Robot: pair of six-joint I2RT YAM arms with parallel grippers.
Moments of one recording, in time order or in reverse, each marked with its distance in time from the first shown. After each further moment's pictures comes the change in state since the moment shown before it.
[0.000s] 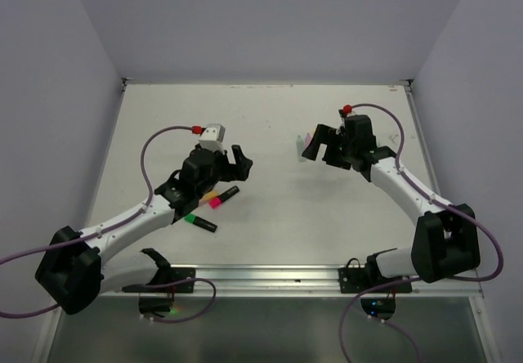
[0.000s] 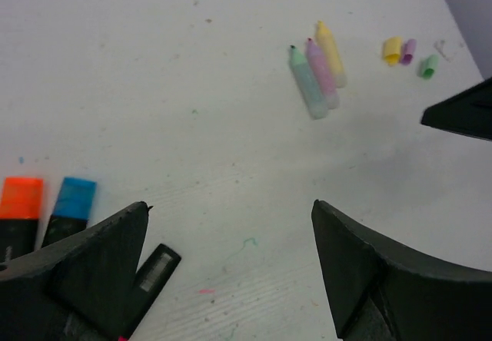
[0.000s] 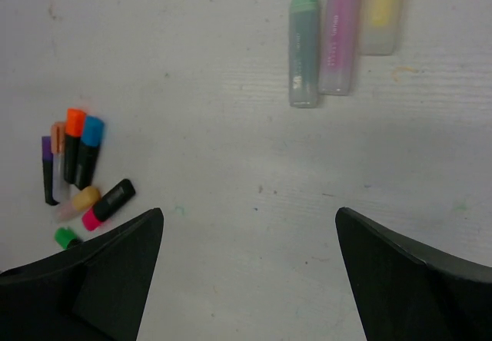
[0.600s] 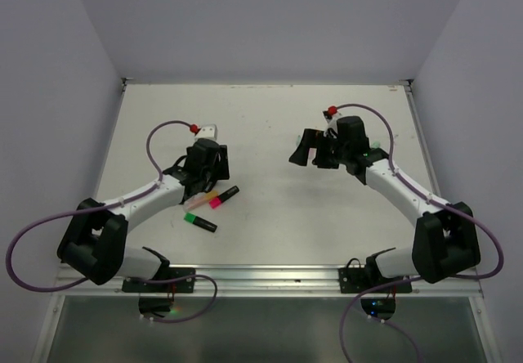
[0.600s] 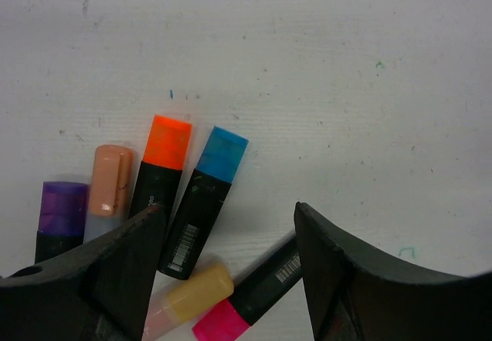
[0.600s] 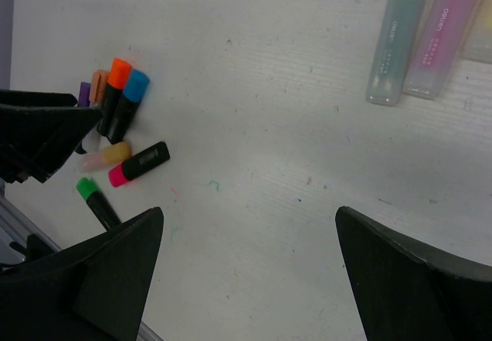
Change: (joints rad) left arm 0.139 0.210 0.099 -0.280 -0.170 0.042; right arm 0.069 0.005 0.000 0.073 -0.156 -0.059
